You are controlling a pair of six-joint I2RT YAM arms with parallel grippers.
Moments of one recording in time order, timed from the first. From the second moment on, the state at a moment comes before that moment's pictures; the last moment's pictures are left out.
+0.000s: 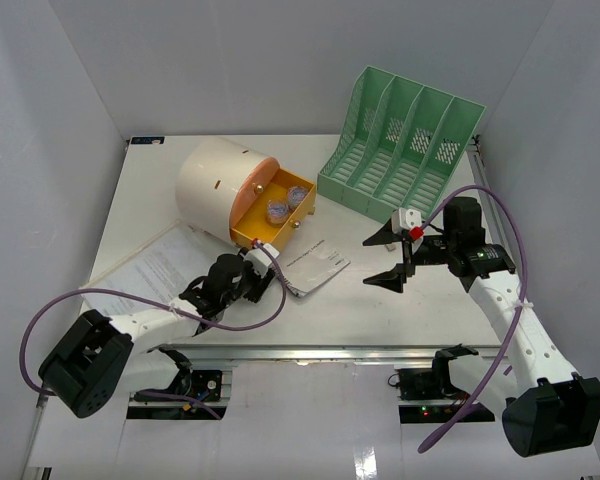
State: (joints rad) left arm -0.66 1.19 0.34 0.34 -0.05 0.19; right arm 0.21 0.98 0.85 -0.55 -1.25 -0.77
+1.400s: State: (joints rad) left arm -0.68 0.98 0.94 -0.11 0.08 0.16; right arm 0.18 1.00 0.85 -0.55 -1.25 -0.77
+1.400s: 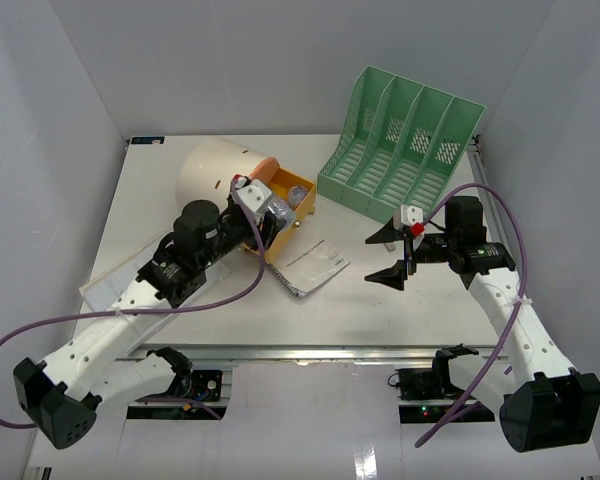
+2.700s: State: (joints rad) left arm -0.30 1.21 1.34 -0.22 0.02 0.08; right arm 0.31 1.14 0.82 -0.29 -0.87 -0.42
